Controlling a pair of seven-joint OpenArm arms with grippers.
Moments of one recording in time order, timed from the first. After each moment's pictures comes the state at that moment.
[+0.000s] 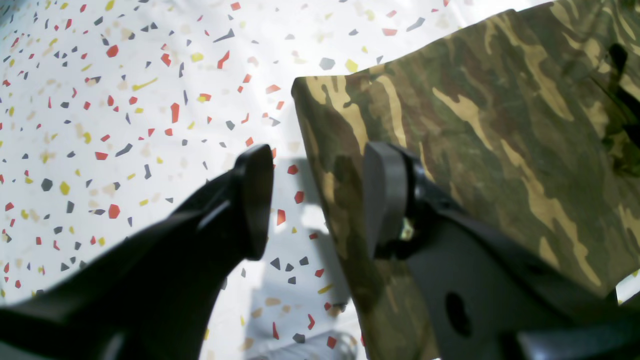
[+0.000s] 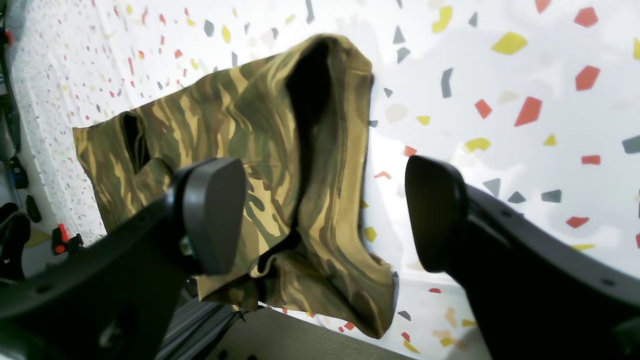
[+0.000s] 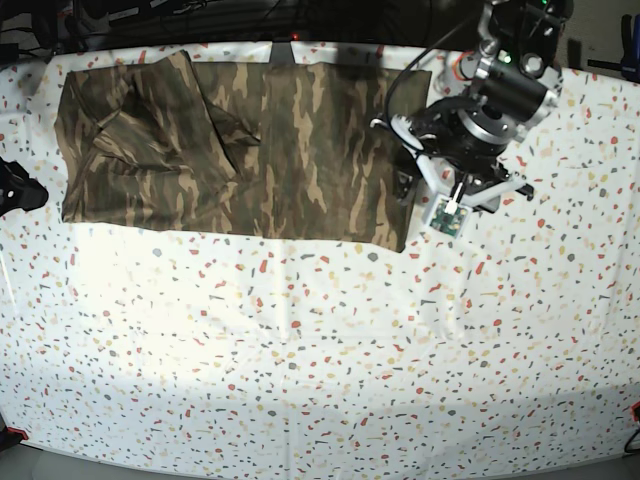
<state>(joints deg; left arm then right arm) 14.3 -11.1 18.5 126.9 -1.6 -2.2 57.8 2.8 49.5 27.7 54.2 72.9 34.2 -80.0</state>
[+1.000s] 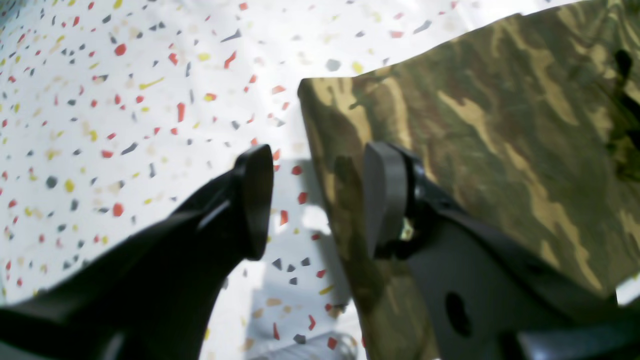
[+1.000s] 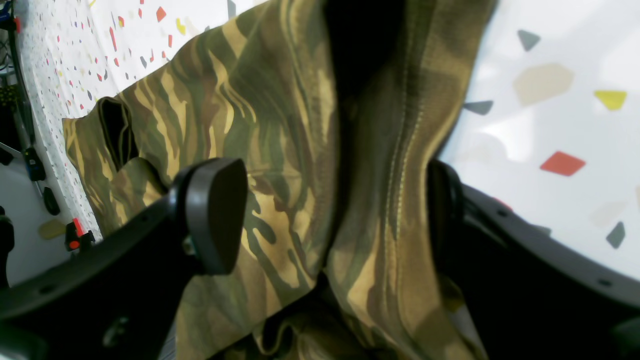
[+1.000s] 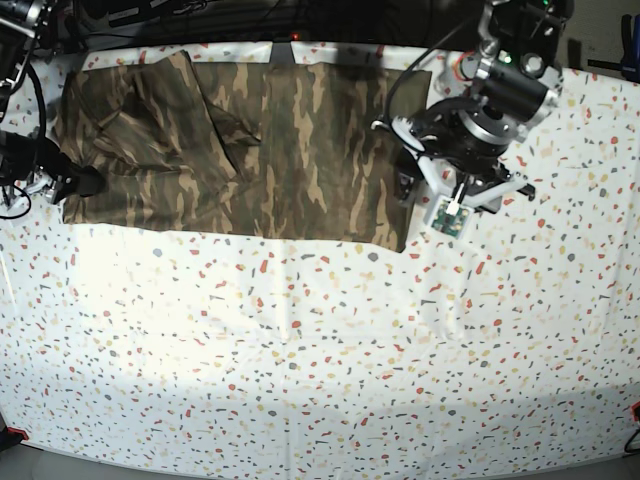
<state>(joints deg) 14.4 -11.1 18.5 126.9 -1.6 -2.3 57.7 2.6 36.4 28.4 54.6 62.3 34.4 -78.9</state>
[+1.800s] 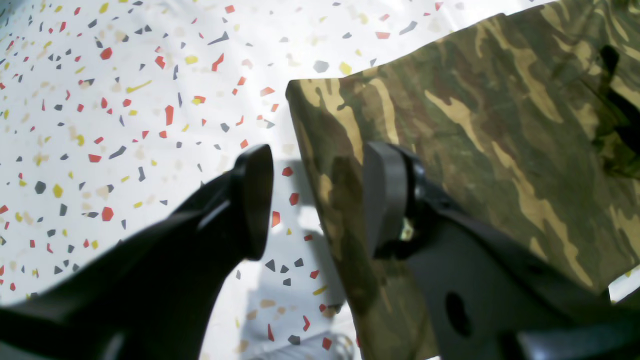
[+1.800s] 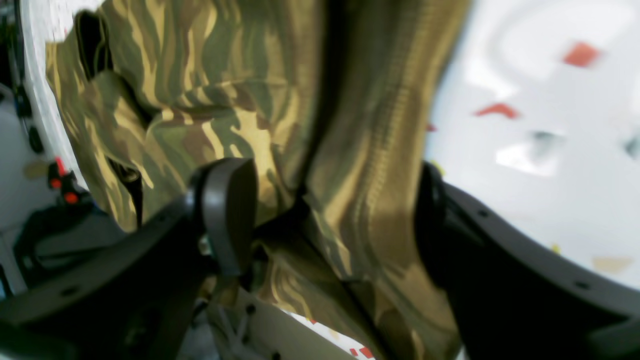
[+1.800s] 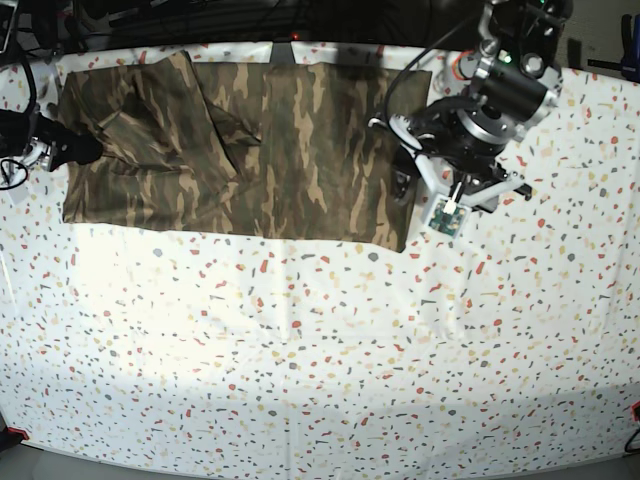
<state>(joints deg) 14.3 -11.1 18.5 126.9 -2.2 -2.2 57.6 -4.9 42.1 16.8 54.6 74.5 35.0 -77.5</state>
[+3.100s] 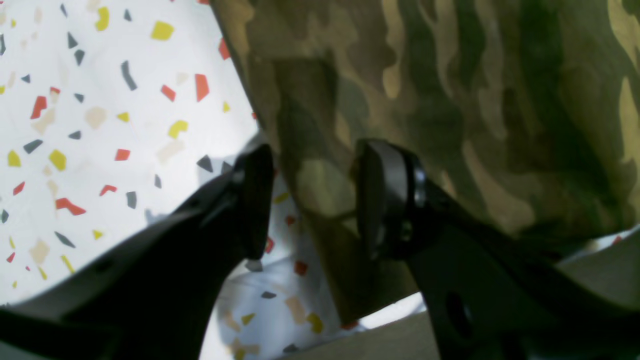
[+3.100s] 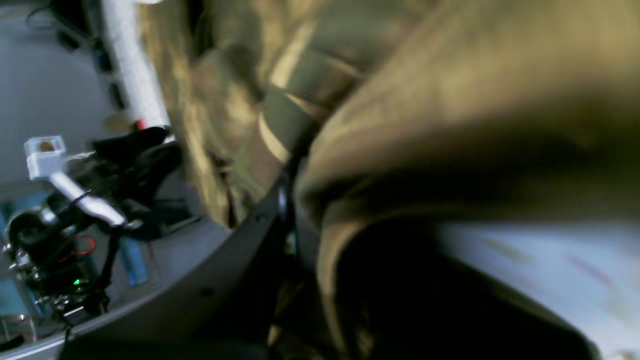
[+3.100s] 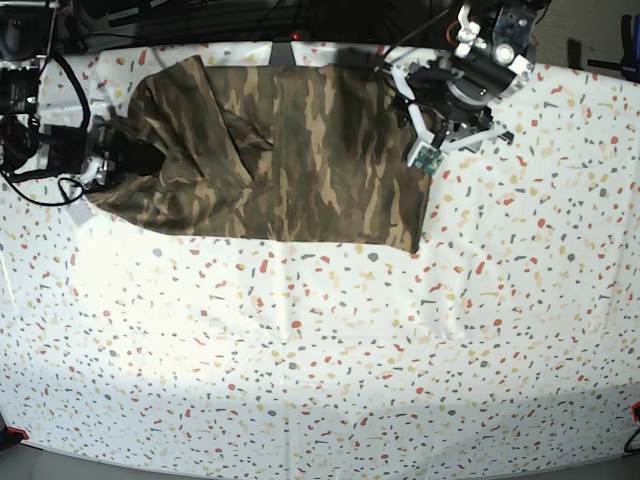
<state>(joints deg) 21.1 -11.2 18.5 114.6 -0.1 -6.2 56.1 -2.9 33.3 13.5 69.3 83.2 34.5 -80.0</state>
